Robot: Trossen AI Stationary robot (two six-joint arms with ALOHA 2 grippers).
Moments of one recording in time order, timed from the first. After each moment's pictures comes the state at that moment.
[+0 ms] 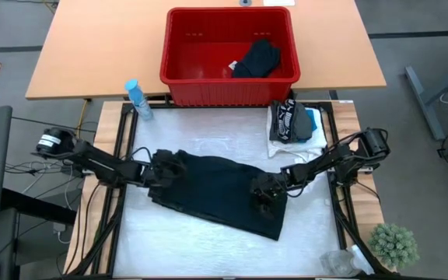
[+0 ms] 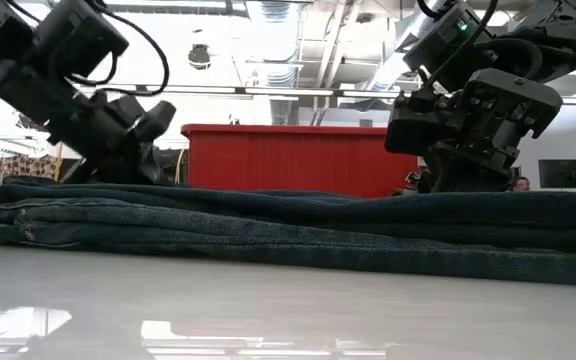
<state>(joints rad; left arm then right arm) -0.17 1.29 0.32 0.21 -0.79 -1.14 0.20 1.70 0.60 0.22 -0.26 0.53</state>
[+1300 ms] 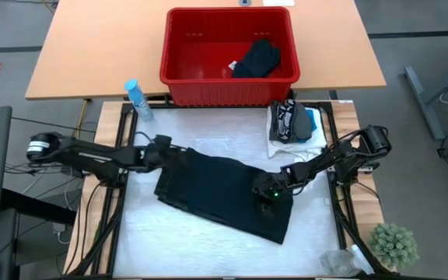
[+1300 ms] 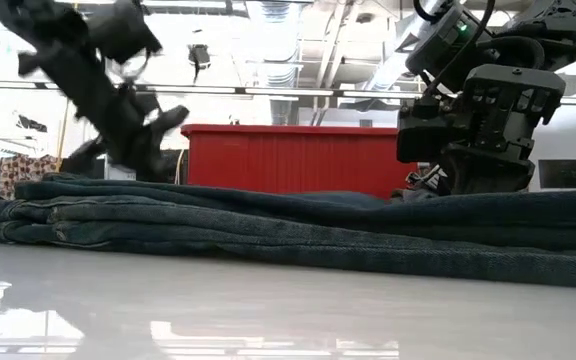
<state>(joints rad) 0.06 1.15 0.48 -0.18 -0.63 -1.04 0.20 1.70 0.61 0.08 -0.26 0.64</state>
